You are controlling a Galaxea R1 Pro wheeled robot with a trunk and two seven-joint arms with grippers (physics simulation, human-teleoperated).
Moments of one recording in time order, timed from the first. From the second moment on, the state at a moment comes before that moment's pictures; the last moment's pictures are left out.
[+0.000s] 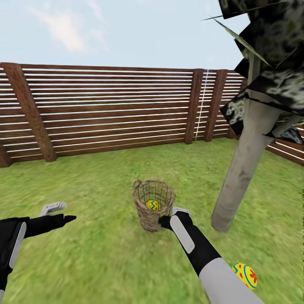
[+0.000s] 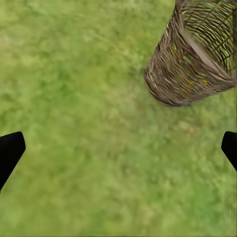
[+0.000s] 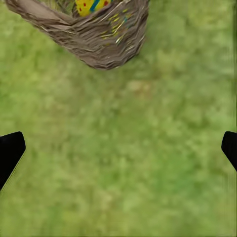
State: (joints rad) left arm -0.46 0.29 0.36 -1.34 -0.02 1.03 -0.56; right arm -0.65 0.17 0.32 -0.92 -0.71 0.68 -0.64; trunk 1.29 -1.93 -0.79
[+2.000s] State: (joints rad) left arm -0.46 0.29 0.36 -1.34 -0.02 1.03 -0.56; right arm -0.65 0.17 0.32 -0.92 -0.71 0.68 -0.64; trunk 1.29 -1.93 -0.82
